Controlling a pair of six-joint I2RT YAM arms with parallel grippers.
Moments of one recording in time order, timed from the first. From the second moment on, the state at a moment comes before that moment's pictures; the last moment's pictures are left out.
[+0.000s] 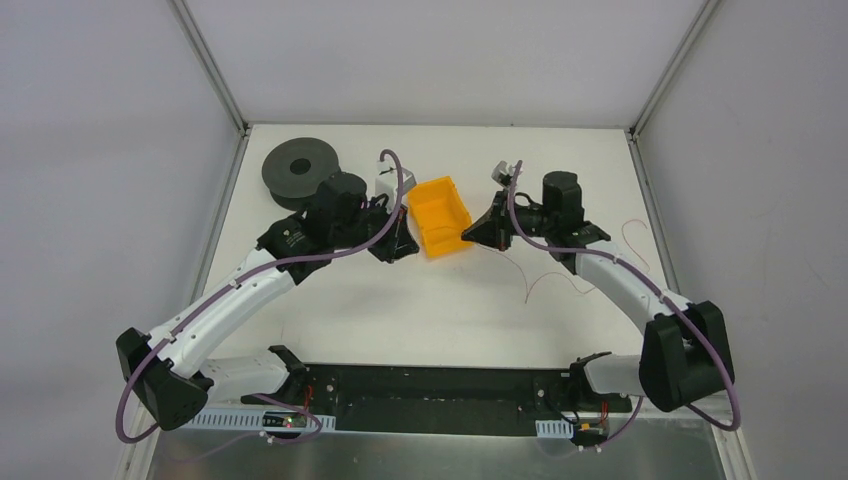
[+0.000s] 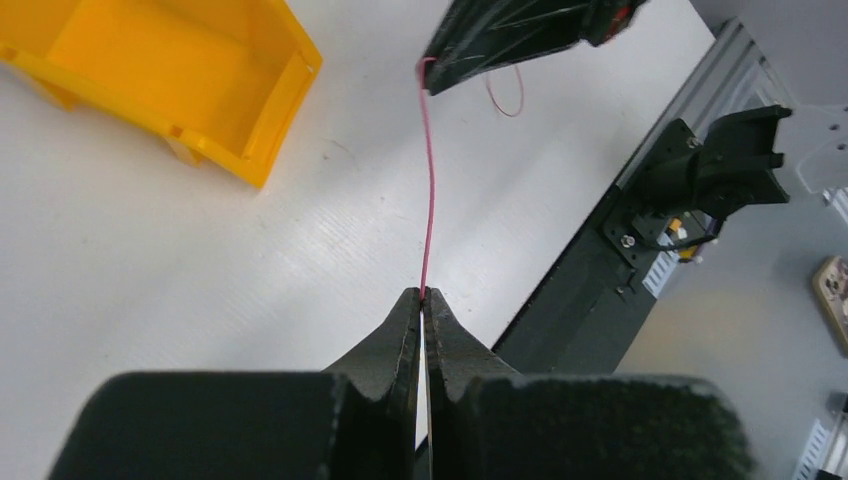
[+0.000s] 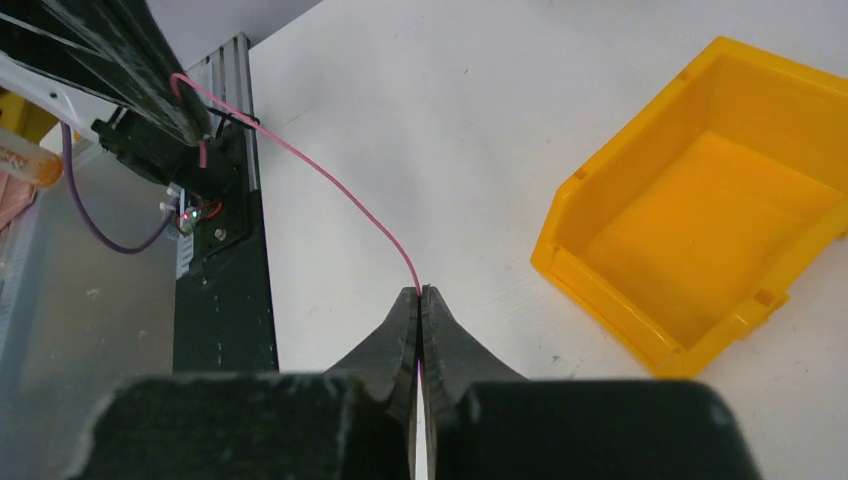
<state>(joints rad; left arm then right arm) -0.70 1.13 1.13 -0.53 0.33 -0.28 0.37 1.34 0.85 0.06 -1.01 0.02</state>
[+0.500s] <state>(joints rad) -0.70 1.18 1.09 -0.58 0.25 -0.19 0.42 1.15 0.79 0.07 -0.88 0.24</state>
